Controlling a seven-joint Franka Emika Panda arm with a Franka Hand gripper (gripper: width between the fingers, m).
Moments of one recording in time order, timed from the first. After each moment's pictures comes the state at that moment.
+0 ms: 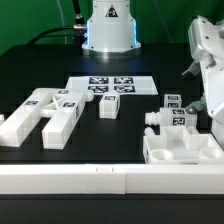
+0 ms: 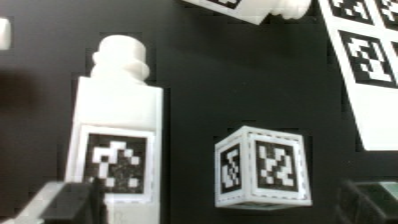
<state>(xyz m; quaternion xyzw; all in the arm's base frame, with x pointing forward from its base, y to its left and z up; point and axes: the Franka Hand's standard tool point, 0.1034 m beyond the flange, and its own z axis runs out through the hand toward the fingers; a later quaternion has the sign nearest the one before) 0.515 0.110 0.044 0.65 0.65 -0.37 0.11</state>
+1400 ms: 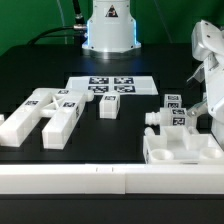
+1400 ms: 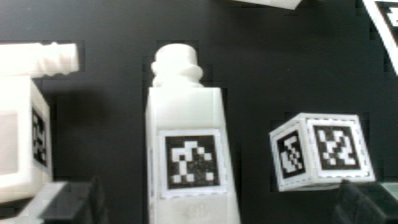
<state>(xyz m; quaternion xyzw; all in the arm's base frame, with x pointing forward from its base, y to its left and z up) 0.540 0.108 0.044 0.70 0.62 -0.34 0.13</state>
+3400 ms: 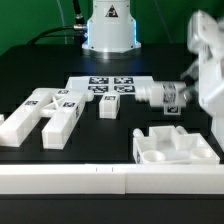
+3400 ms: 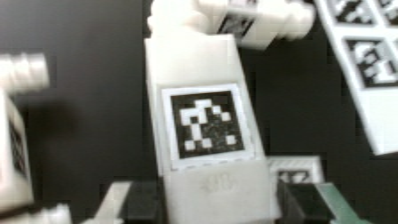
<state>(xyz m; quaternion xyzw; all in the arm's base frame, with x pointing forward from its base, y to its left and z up) 0.532 0.089 0.086 0.70 0.59 -0.38 0.13</state>
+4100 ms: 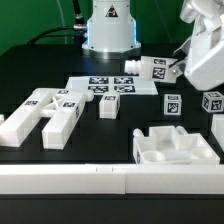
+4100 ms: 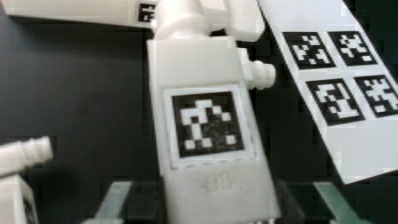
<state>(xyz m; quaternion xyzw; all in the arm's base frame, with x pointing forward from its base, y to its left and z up) 0.526 0.073 0.104 0.73 0.54 -0.40 0.15</state>
